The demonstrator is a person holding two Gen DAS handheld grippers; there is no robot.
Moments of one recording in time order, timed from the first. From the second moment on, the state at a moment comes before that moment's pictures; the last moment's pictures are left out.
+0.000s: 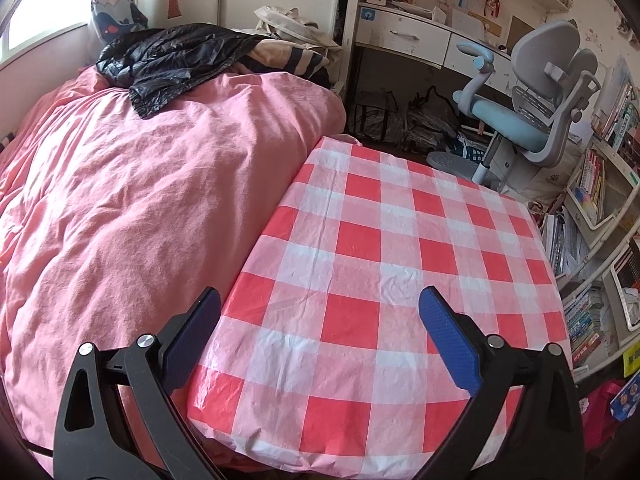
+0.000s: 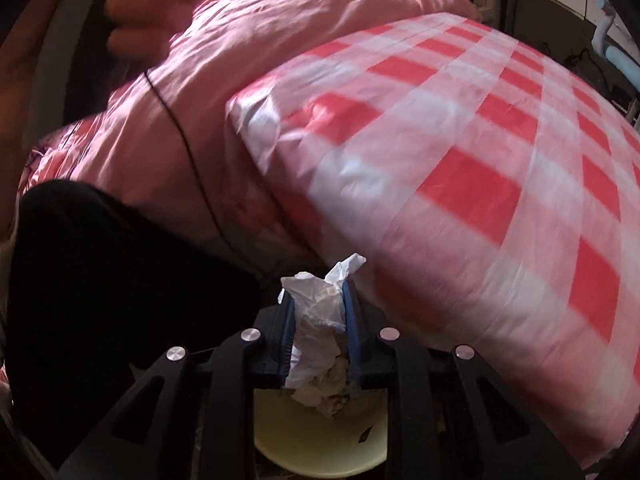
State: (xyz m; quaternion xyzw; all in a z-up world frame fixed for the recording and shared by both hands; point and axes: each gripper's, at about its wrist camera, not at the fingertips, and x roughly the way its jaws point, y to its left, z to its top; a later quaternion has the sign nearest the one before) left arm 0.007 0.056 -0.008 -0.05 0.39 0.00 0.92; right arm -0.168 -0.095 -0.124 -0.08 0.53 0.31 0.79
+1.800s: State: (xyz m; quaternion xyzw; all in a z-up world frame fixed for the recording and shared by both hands) left arm -0.053 0.022 0.007 0.01 0.33 -0.02 0.95; right arm -0.112 -0.200 0.025 -0.02 0.17 0.00 0.99
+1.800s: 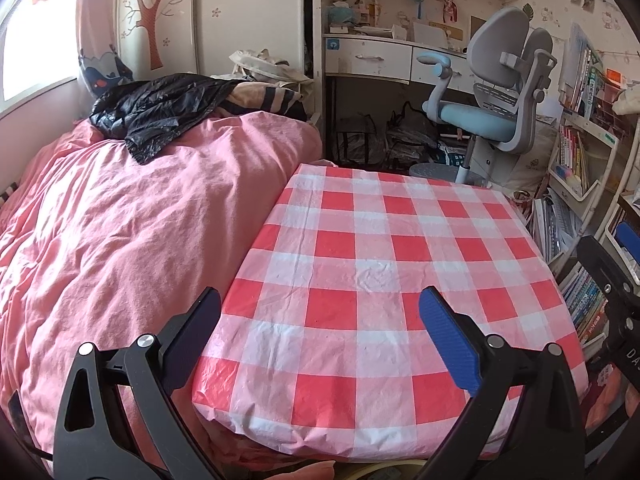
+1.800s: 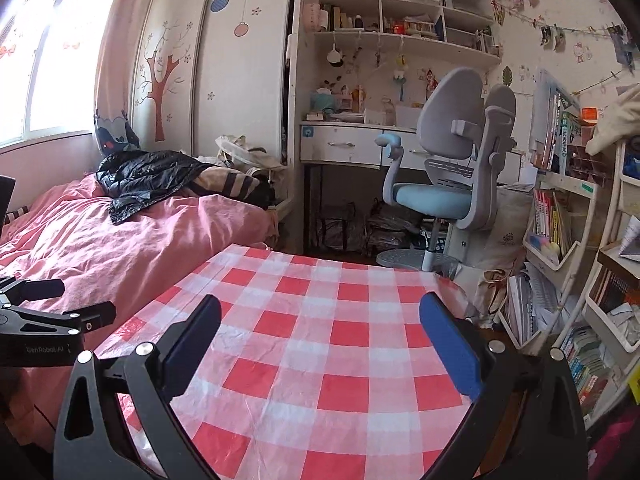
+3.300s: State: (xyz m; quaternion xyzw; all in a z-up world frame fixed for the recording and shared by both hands) left arm -0.019 -0.013 0.016 0.05 0.27 -0.04 0.96; right arm -0.101 -0.214 0.015 -0.01 0.21 -0.03 0.98
